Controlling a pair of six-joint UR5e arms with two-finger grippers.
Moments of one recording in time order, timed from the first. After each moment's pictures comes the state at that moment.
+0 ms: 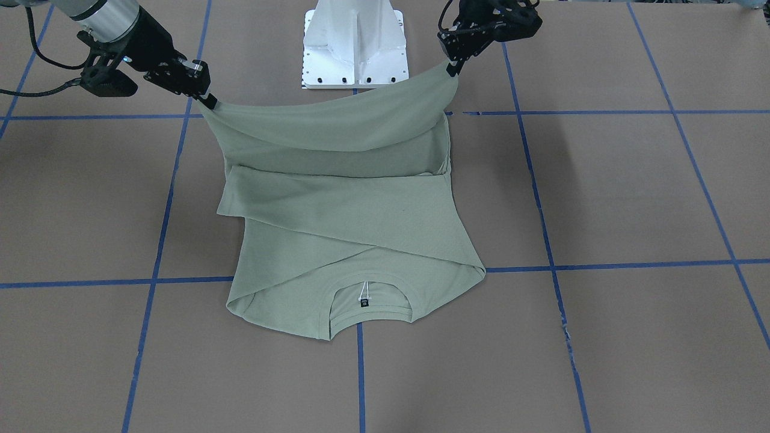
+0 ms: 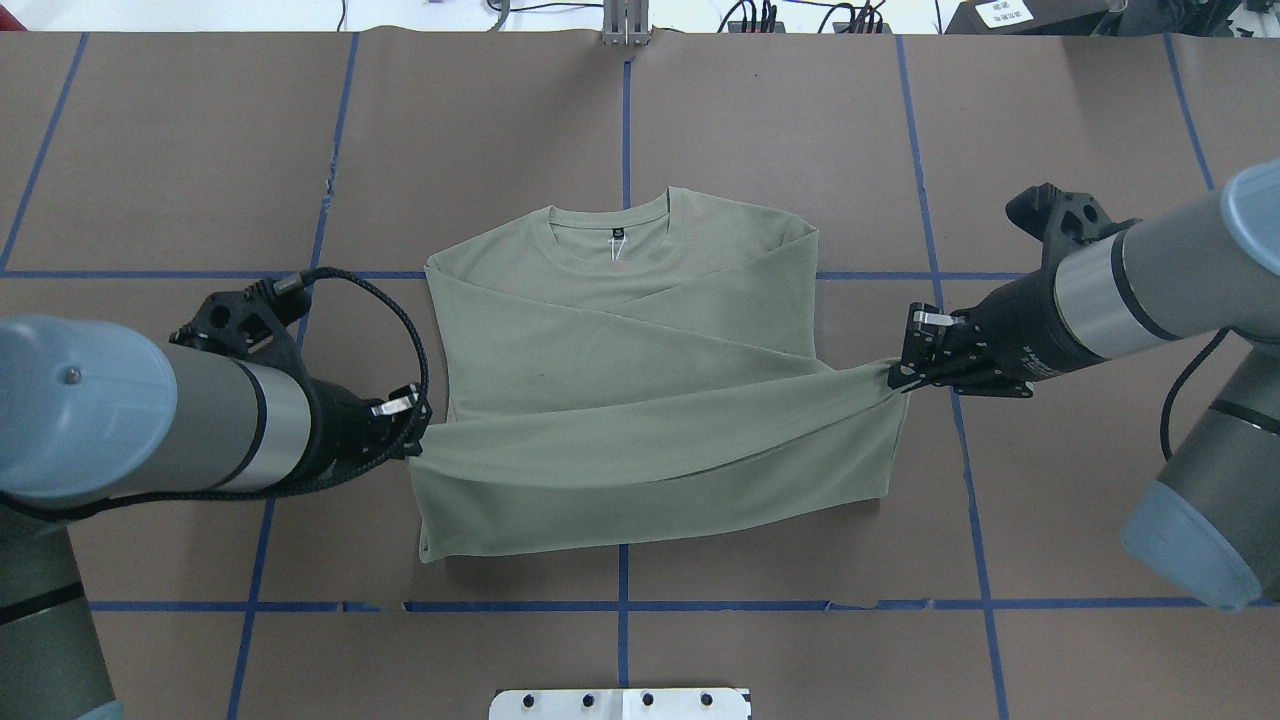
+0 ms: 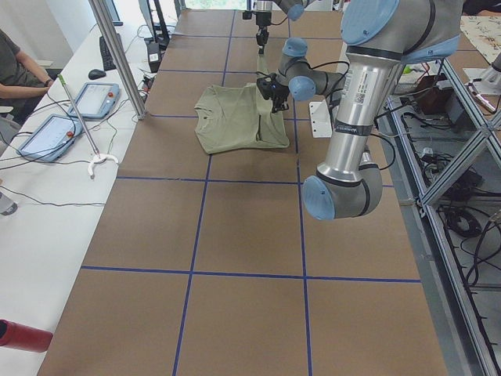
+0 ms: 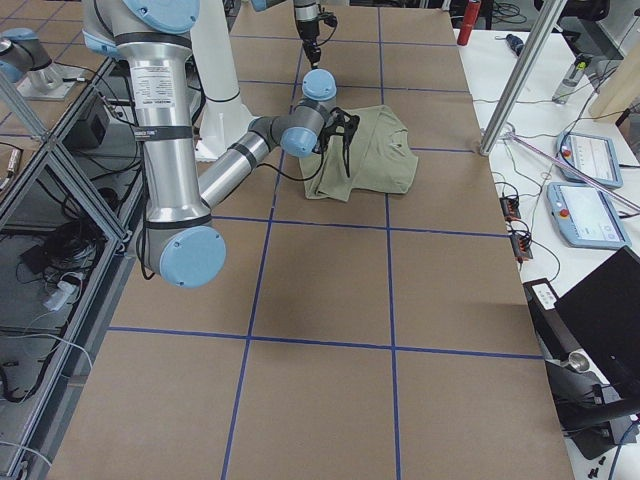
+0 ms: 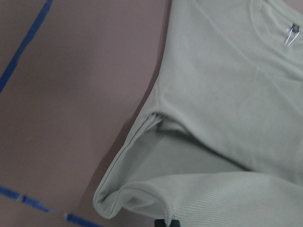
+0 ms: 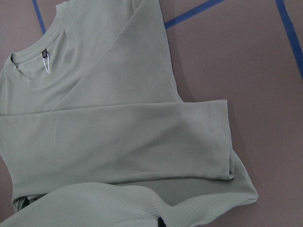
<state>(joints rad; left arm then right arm) -0.48 -1.90 -2.28 -1.52 -1.76 -1.76 0.77 -1.42 2.11 -1.22 2.20 1.54</state>
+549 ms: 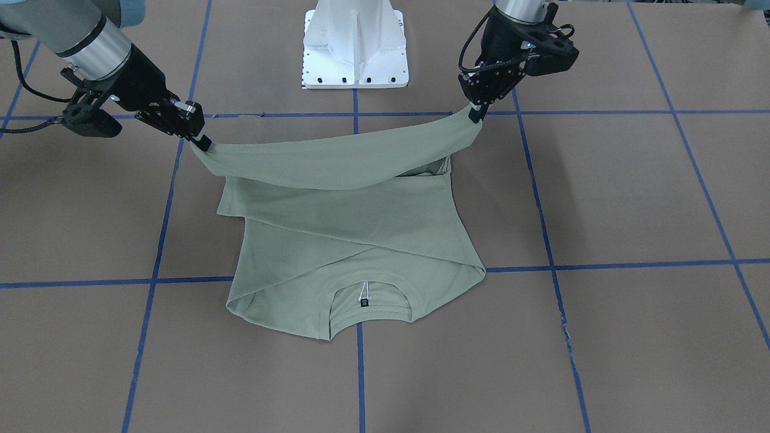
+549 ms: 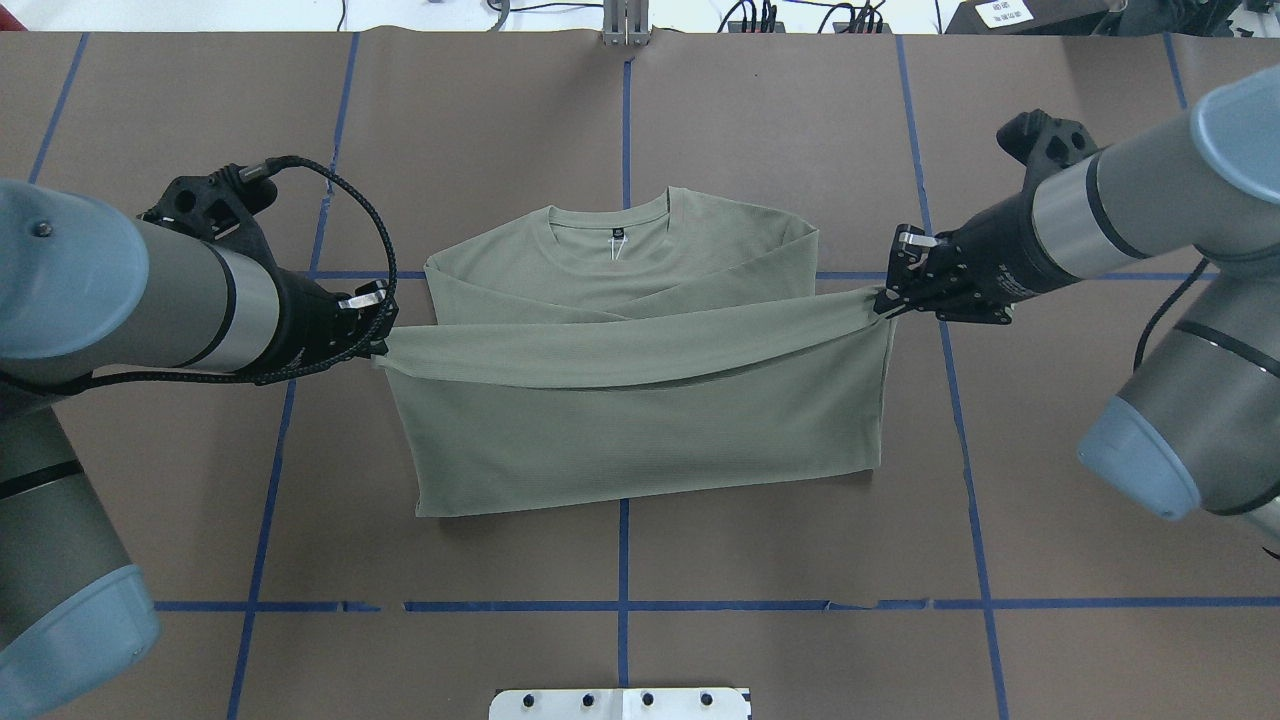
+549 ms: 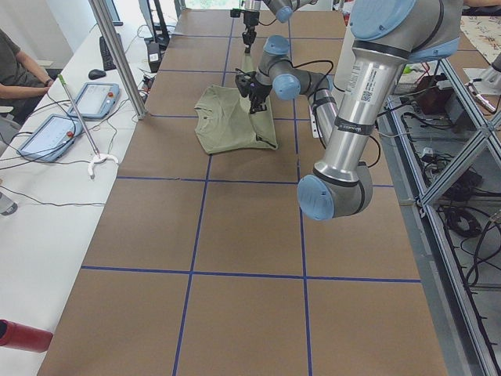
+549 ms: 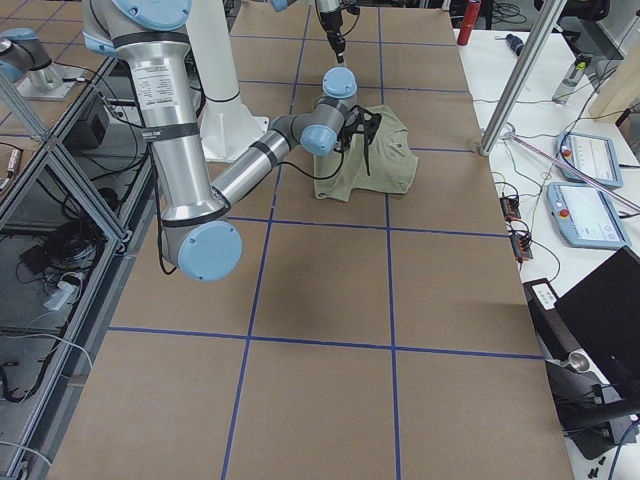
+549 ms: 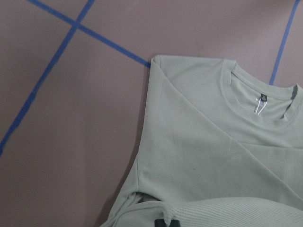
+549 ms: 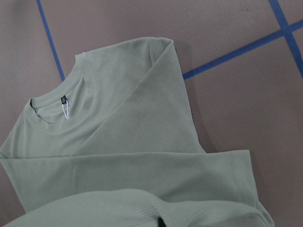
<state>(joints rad) -0.62 -1.94 -2.20 -1.53 -1.79 -1.64 0.85 -1.30 2.00 -1.22 2.20 1.53</state>
